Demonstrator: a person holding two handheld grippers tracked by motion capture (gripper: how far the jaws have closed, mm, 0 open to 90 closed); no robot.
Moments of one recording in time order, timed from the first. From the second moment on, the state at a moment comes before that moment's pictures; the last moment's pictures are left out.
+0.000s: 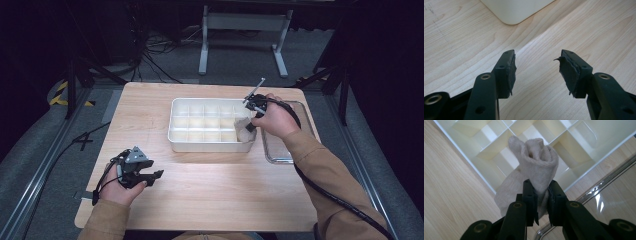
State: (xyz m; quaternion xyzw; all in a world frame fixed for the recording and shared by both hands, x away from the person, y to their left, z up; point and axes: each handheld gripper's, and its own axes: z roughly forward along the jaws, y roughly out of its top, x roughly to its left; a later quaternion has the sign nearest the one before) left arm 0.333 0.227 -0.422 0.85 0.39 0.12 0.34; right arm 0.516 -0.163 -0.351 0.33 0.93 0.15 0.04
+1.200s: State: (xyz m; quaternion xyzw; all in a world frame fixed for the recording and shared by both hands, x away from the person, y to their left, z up) left arm 0.337 0.224 -0.422 0.85 0.39 0.13 0.35; right arm 0.516 -0.145 -0.406 0.32 0.94 0.08 0.04
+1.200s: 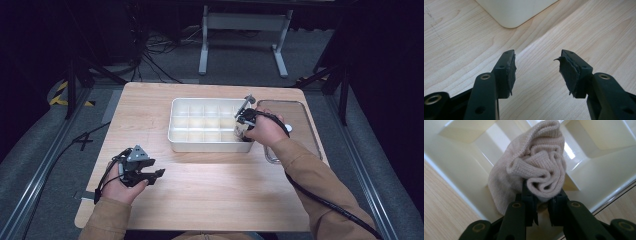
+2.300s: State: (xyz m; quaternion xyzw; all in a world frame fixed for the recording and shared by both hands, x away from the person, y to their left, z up) left arm 0.345 0.218 -0.418 0.85 0.38 0.12 0.36; right arm 0.508 -0.164 -0.356 0.33 0.93 0.15 0.05
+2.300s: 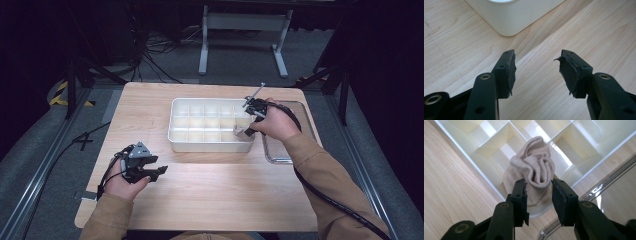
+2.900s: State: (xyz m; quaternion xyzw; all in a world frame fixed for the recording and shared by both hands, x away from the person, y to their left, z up) left arm 0.336 0.228 -0.420 0.84 0.39 0.12 0.35; right arm 0.520 -0.138 -0.369 0.22 0.97 0.11 0.04
